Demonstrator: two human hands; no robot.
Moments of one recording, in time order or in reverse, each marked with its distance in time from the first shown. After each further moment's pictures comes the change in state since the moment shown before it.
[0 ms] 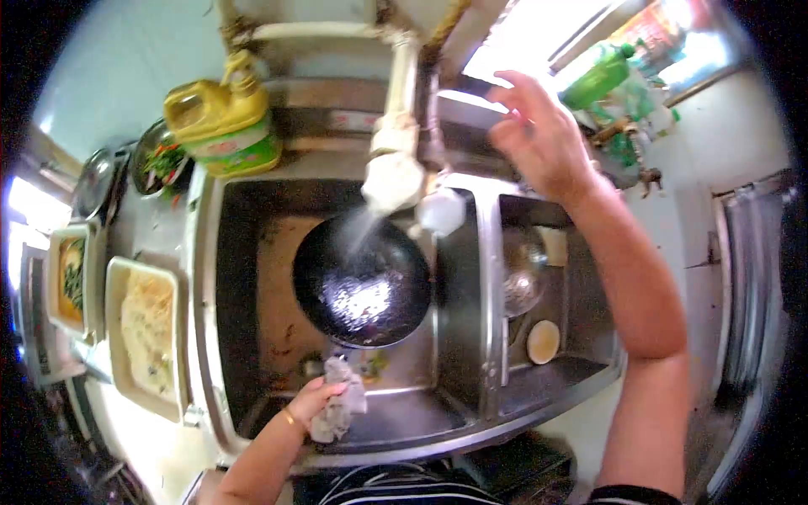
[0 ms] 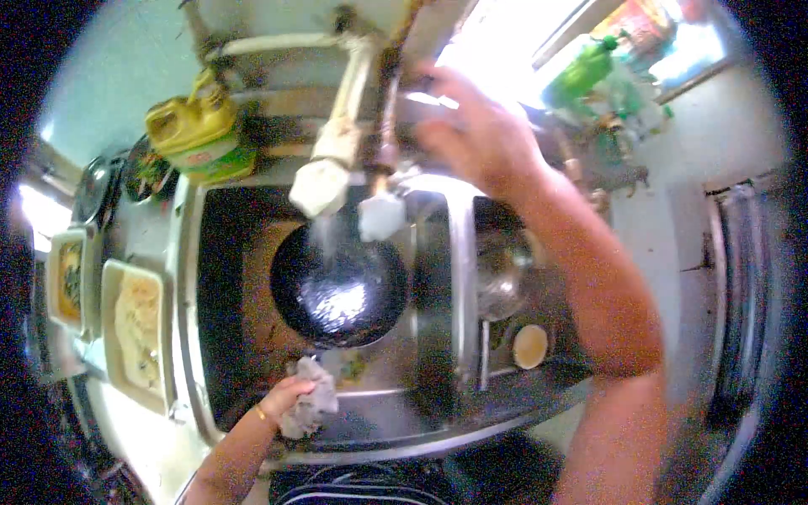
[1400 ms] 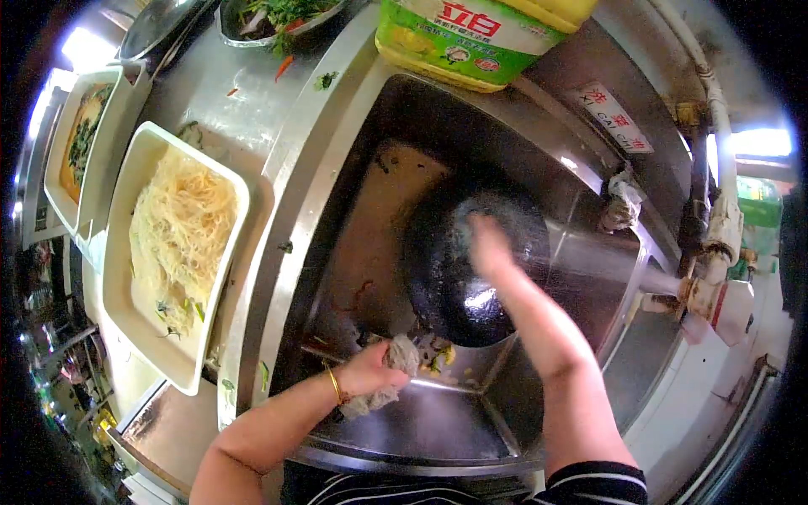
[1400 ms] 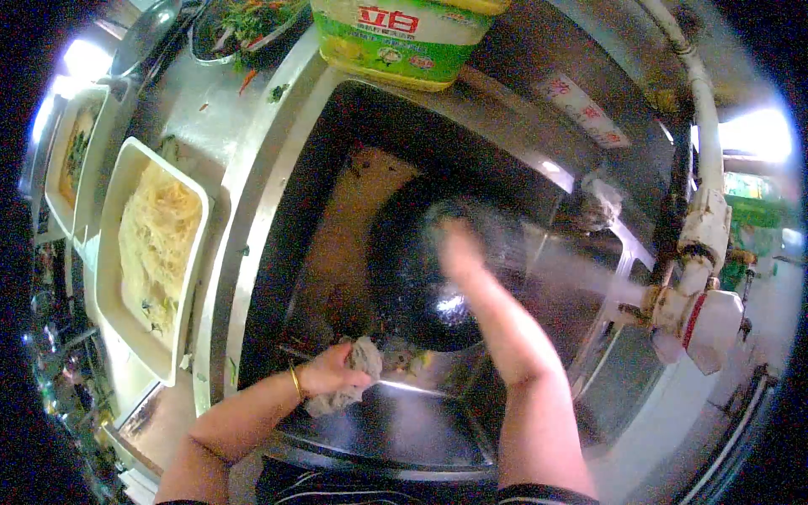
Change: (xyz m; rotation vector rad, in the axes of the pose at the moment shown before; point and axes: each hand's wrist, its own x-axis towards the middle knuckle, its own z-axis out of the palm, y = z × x) left_hand 0.036 0.011 -0.078 0.319 -0.090 0.160; right_hand -0.205 0.062 0.439 -0.145 -0.653 0.321
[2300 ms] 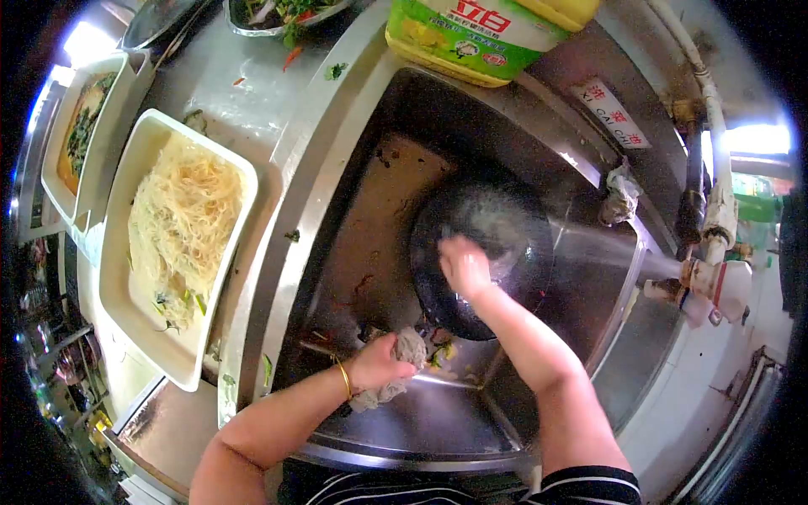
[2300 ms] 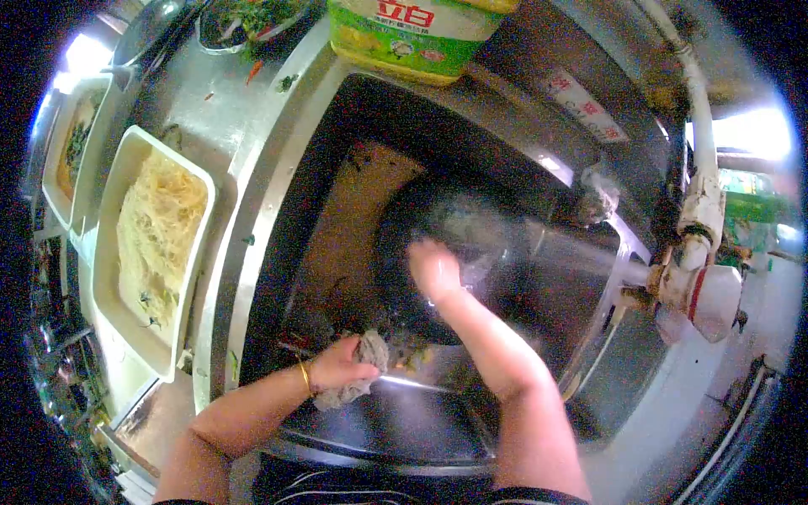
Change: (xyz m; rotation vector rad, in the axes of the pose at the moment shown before) left_hand 0.001 0.010 0.006 0.302 0.147 0.035; right_hand -0.042 -0.063 -0.016 -0.138 -0.003 -0.277
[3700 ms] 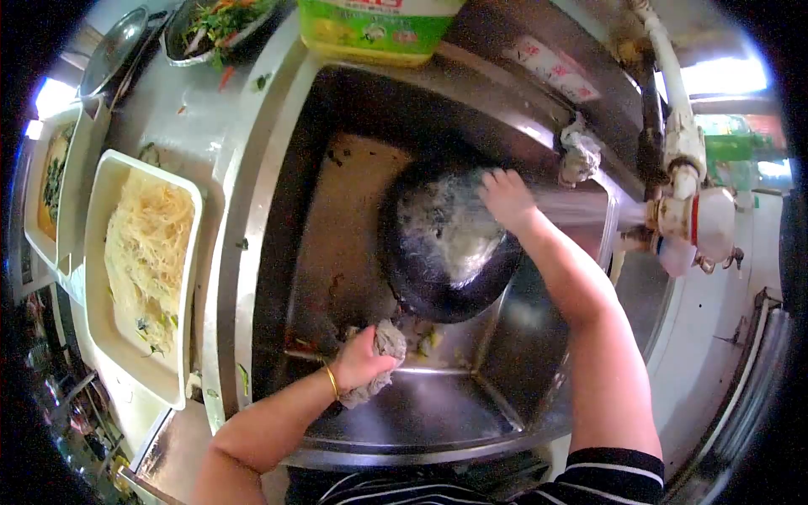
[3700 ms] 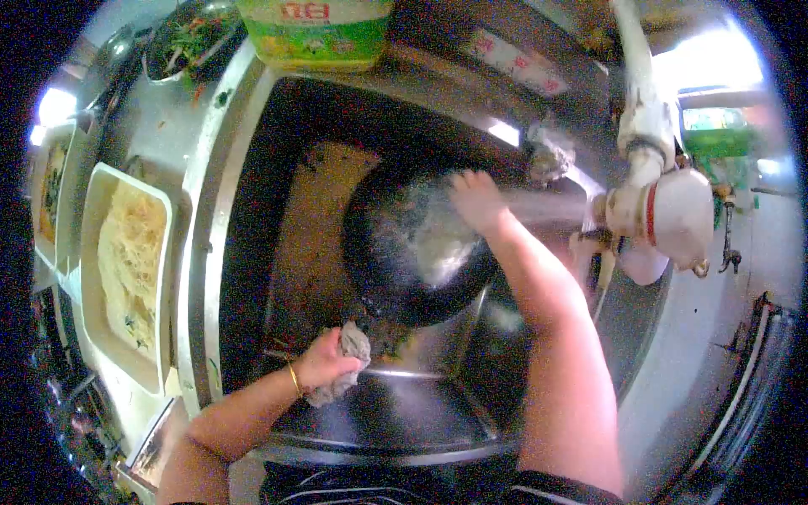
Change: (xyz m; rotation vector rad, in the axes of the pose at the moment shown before) left_hand 0.015 -0.021 0.016 -0.025 0.070 0.124; right_hand 0.012 0.154 -0.069 -0.605 -0.082 -0.111
